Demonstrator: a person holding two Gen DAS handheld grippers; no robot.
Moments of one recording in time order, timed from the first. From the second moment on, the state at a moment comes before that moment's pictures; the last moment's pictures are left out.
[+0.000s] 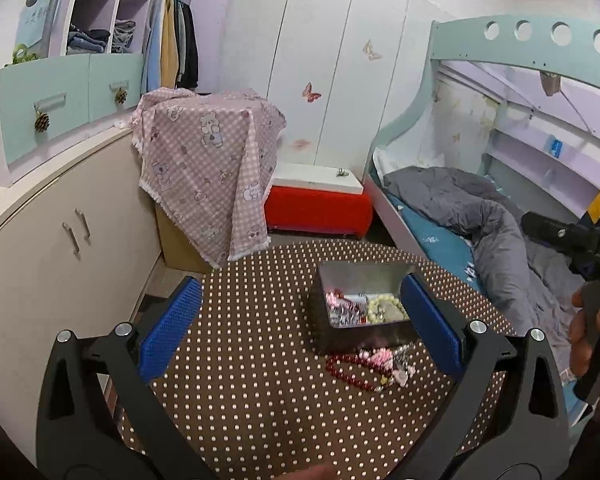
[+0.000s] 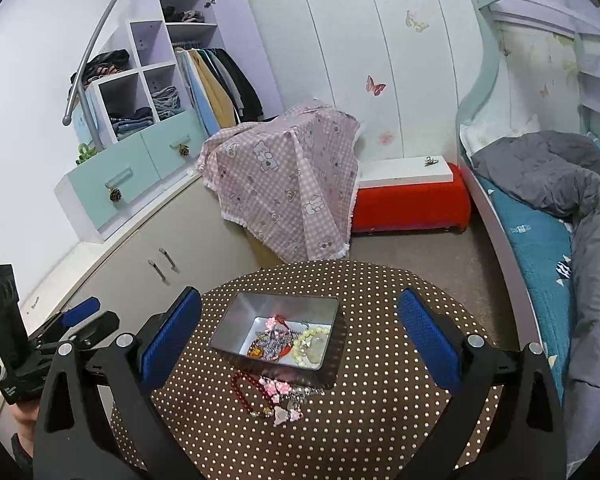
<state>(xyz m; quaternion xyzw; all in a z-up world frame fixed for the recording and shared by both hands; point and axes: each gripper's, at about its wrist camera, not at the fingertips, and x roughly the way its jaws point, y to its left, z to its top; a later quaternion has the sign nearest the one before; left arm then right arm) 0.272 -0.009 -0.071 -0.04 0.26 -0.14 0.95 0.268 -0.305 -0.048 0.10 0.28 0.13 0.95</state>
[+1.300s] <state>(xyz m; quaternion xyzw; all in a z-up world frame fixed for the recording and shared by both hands) 0.298 -0.066 -0.193 0.05 0.43 -0.17 0.89 0.250 -0.300 -0.164 0.09 0.41 0.12 0.90</state>
